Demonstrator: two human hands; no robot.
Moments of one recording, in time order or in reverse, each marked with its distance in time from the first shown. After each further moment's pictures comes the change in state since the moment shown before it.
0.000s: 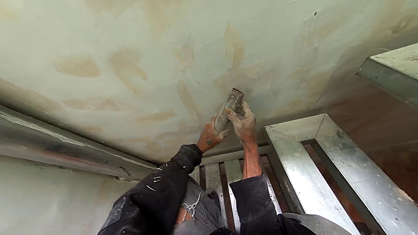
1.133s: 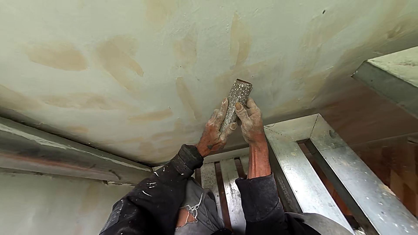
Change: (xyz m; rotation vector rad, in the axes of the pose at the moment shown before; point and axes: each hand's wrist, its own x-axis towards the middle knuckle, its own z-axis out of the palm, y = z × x) left_hand -0.005 0.026 -0.006 -0.079 0.141 0.486; right_hand 0.005 -0.027 -0.006 0.186 -0.165 -0.106
